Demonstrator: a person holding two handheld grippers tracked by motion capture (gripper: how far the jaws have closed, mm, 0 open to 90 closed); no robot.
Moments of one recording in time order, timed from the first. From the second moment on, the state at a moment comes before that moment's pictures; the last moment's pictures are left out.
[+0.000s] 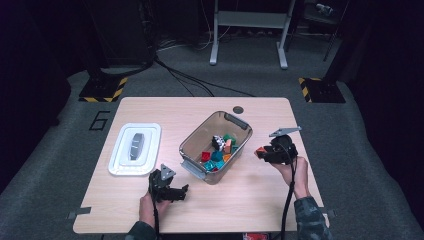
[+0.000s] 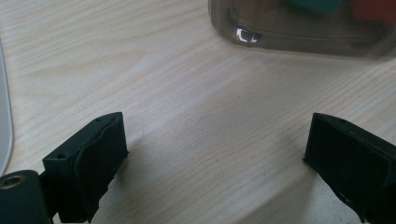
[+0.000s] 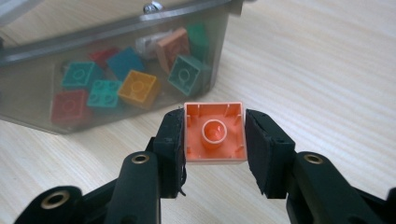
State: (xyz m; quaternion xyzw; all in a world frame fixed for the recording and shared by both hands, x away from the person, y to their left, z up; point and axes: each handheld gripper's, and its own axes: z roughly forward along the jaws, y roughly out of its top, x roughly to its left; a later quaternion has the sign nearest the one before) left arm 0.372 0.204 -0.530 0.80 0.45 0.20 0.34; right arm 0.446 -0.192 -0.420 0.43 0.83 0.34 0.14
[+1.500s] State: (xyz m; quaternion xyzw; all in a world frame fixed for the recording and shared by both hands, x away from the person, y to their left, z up) left arm 0.372 0.204 -0.530 0.80 0.45 0.20 0.34; right arm 0.490 -0.107 -0.372 0.36 0.87 0.31 0.14
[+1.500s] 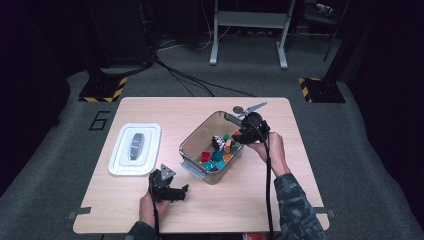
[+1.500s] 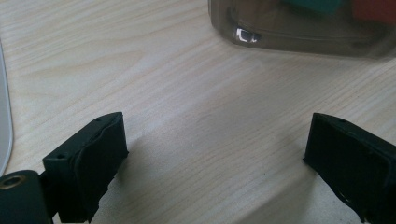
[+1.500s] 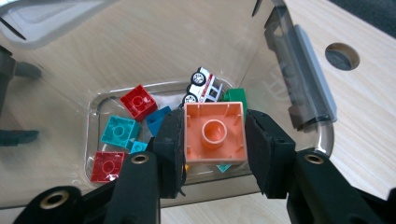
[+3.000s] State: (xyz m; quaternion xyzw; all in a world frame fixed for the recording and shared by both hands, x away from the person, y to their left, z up) left arm 0.372 0.204 -0.530 0.80 0.45 0.20 0.34; right arm 0.424 -0.190 -0.443 0.45 0.81 0.36 0.14
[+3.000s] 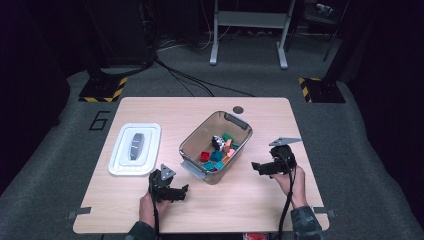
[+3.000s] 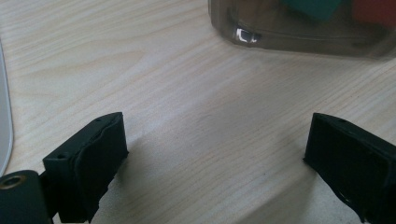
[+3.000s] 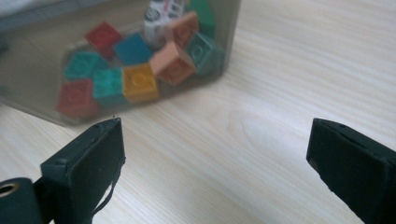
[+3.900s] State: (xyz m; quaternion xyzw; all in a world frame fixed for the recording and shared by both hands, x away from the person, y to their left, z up) left arm 0.373 0.204 -0.531 0.80 0.45 0.20 0.34; right arm 0.406 -0.207 -0.528 0.49 0.79 0.32 0.20
